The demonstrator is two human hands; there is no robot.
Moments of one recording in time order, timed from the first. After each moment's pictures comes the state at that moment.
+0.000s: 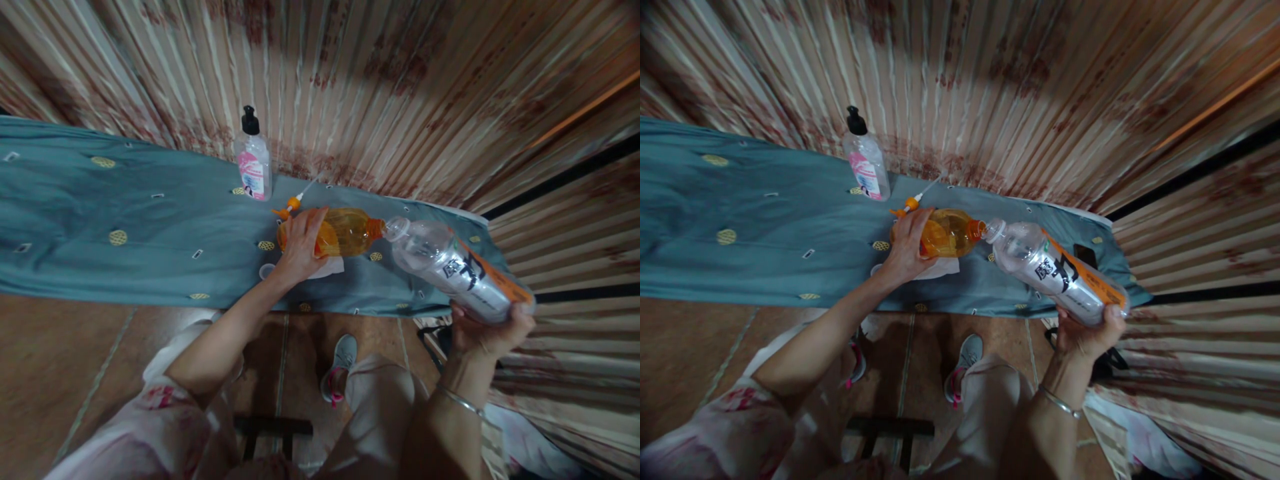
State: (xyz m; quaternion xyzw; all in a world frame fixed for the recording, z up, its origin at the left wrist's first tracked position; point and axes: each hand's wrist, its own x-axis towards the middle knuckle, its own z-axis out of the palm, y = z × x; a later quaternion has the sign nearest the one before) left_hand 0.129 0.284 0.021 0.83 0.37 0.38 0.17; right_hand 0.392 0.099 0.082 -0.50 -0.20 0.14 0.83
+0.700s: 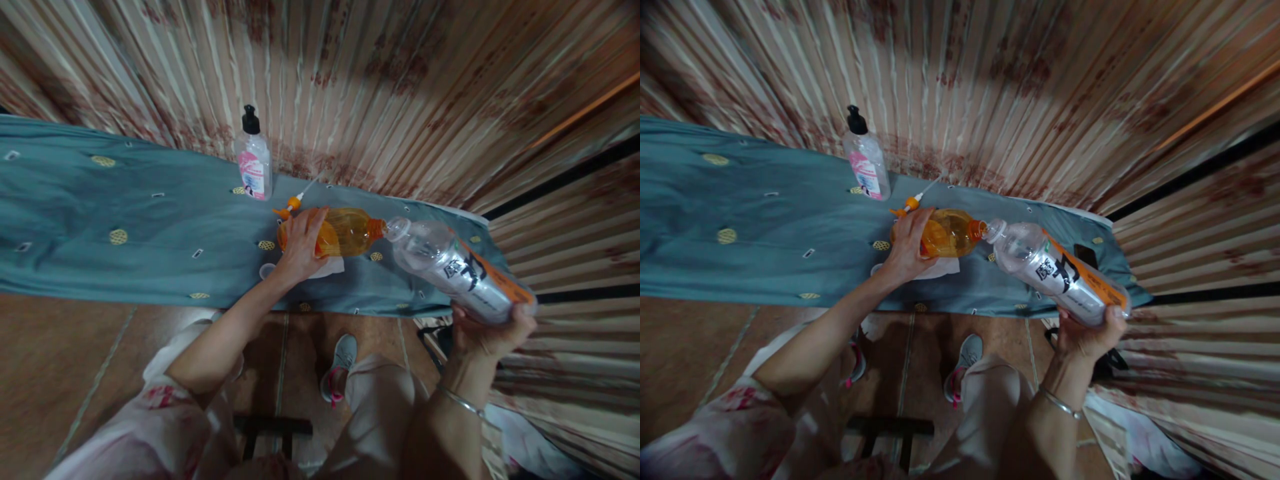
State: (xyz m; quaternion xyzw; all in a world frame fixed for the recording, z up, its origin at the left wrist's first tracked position) left_hand 0.130 0.284 0.021 0.83 0.37 0.38 0.18; right_hand 0.393 0.099 0.081 -0.50 -0.21 0.14 0.83
